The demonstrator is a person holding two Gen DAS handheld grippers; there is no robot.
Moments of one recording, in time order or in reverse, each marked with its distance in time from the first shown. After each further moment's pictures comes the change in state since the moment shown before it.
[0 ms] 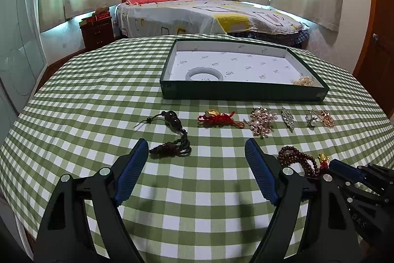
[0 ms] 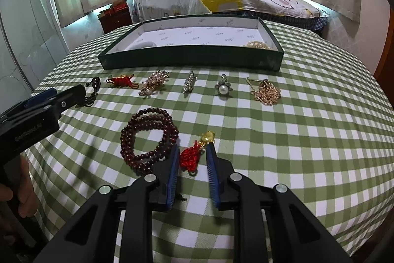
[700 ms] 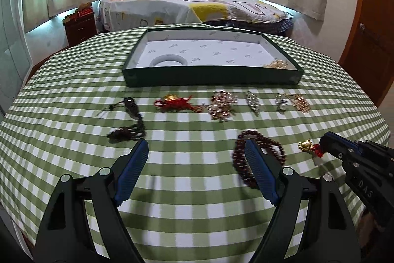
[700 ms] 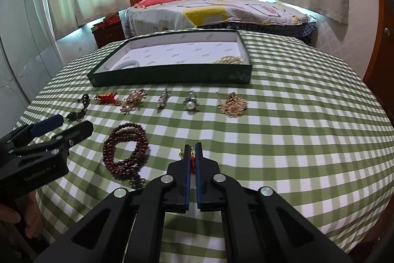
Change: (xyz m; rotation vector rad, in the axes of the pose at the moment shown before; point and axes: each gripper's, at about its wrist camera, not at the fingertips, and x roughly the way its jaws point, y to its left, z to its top) left arm 0.000 -0.046 -0.013 0.039 0.054 -0.090; right arm -0.024 -0.033 0.003 0.031 -0.080 -0.032
